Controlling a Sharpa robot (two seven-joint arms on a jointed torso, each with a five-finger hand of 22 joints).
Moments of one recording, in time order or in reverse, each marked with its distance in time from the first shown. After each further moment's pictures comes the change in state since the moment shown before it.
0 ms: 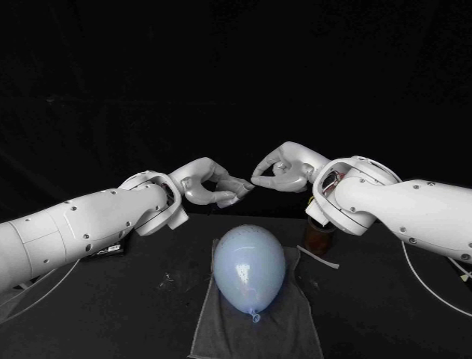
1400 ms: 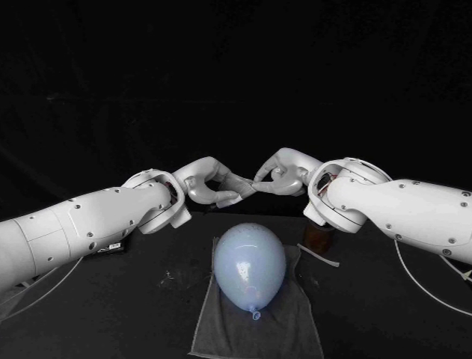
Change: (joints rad) left arm 0.000 0.009 0.000 0.004 -0.009 0.008 -0.010; left_hand -0.004 -0.004 0.007 -0.007 0.001 -0.004 0.003 0.003 0.014 0.000 0.000 0.000 0.000 0.000 0.000 0.000 -0.001 0.000 0.000 0.000 0.000 0.000; right arm -0.018 0.049 -0.009 -0.082 -0.008 0.066 -0.023; right_hand 0.073 0.030 0.047 -0.050 -0.114 0.026 -0.012 0.024 0.034 0.010 -0.011 0.003 -0.001 0.000 -0.001 0.000 0.000 -0.001 0.007 -0.008 0.011 0.022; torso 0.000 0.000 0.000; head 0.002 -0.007
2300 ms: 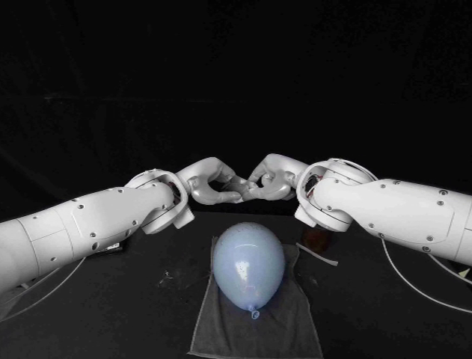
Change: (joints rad) left arm 0.000 0.019 0.000 0.003 -0.001 0.007 -0.010; left_hand 0.000 0.000 0.006 0.000 -0.001 -0.002 0.002 -0.001 0.001 0.000 0.000 0.000 0.000 0.000 0.000 -0.004 -0.001 0.000 0.000 0.000 0.000 0.000; right arm -0.003 0.061 -0.013 -0.051 -0.025 0.065 -0.013; right_hand 0.004 -0.004 0.003 -0.008 -0.052 0.000 0.000 0.004 0.006 0.000 0.000 0.000 0.001 0.003 -0.003 0.003 0.000 0.000 -0.001 0.000 0.000 0.004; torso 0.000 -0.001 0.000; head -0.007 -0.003
